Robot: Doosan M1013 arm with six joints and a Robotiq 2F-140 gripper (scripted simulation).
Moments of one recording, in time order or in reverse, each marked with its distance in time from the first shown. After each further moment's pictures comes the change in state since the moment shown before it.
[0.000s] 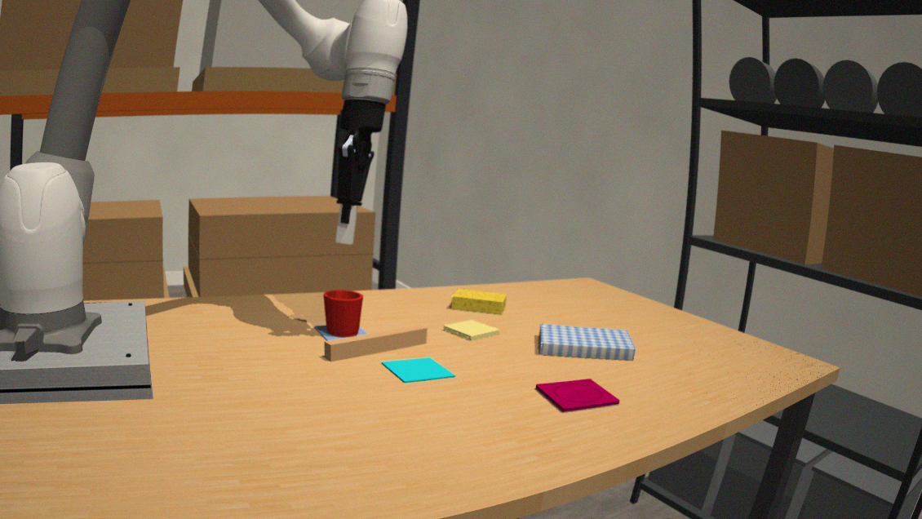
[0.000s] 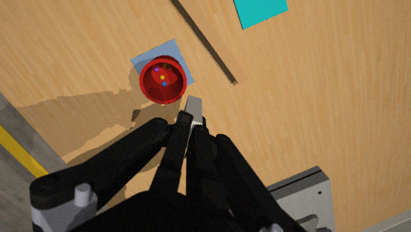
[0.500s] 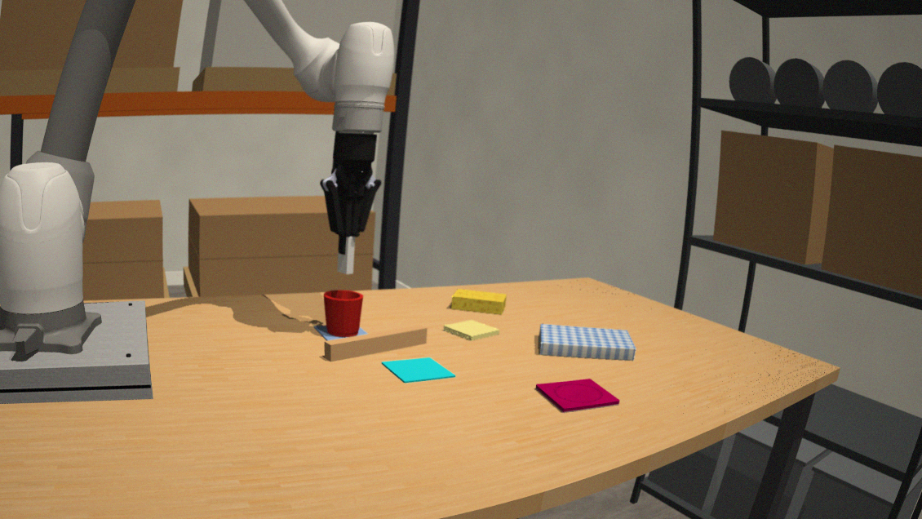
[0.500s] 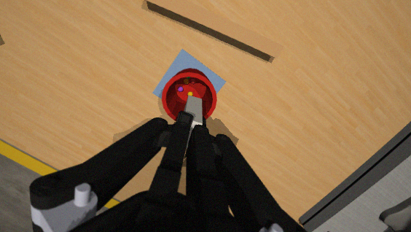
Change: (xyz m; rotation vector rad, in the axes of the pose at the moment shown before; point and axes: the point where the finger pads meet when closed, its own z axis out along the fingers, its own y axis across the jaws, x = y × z) arm -0.006 -0.034 0.055 0.106 -0.005 0.522
